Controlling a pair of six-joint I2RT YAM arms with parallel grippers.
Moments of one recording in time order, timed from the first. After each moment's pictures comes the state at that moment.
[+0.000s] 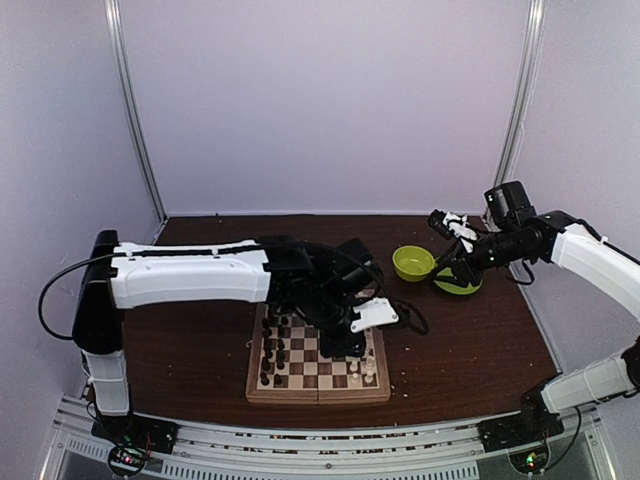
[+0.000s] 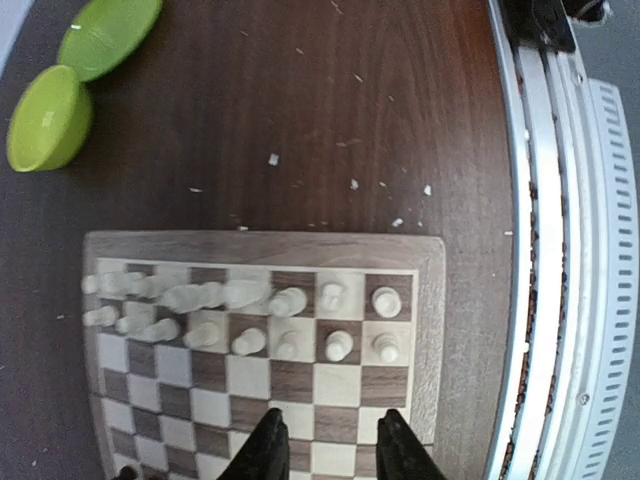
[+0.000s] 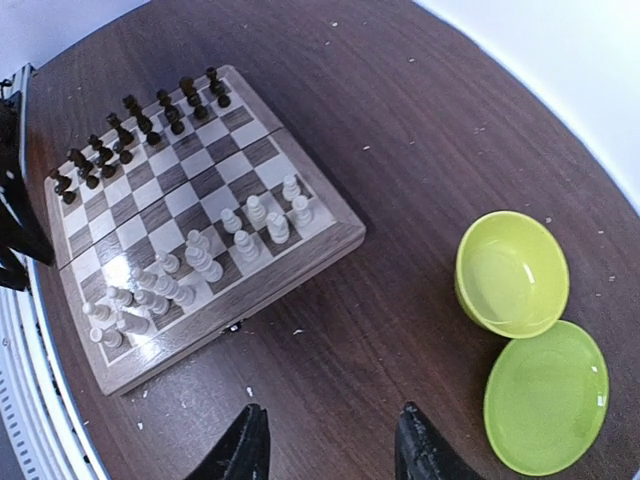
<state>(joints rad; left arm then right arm) -1.22 1.96 1.72 -0.84 0.07 0.31 0.33 1.24 1.07 -0.69 -0.47 -0.49</state>
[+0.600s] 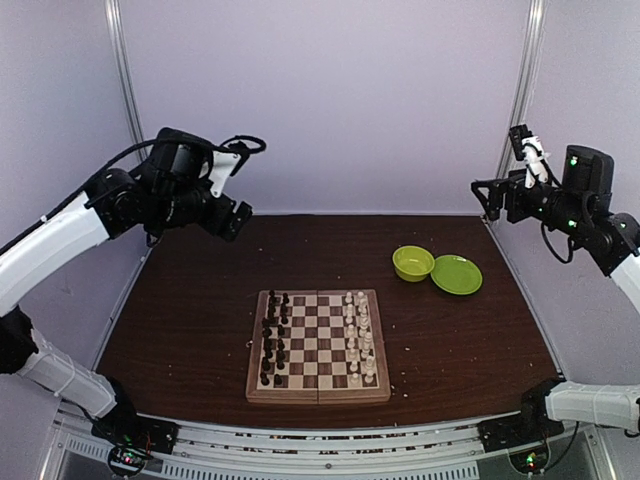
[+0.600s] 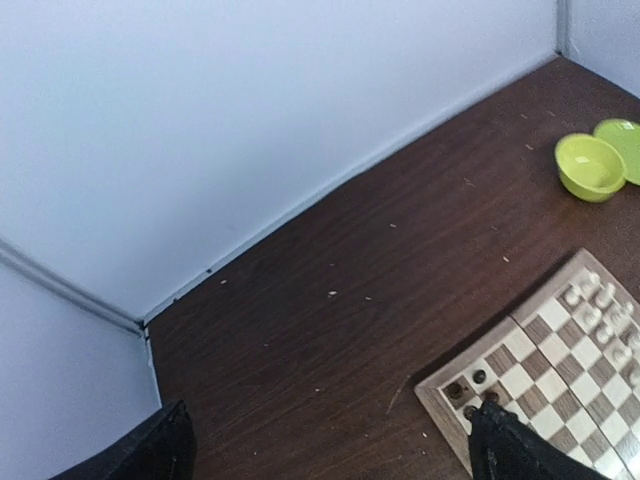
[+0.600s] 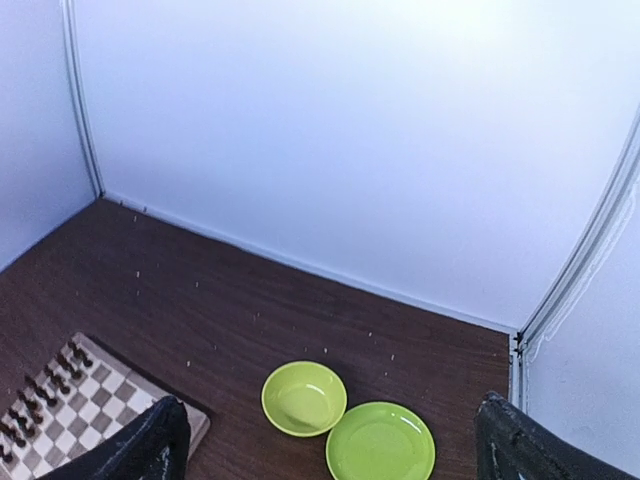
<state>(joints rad) -0.80 1.38 1.49 -0.70 -0.42 0.15 0.29 0.94 1.17 -0.45 -0.05 -0.11</state>
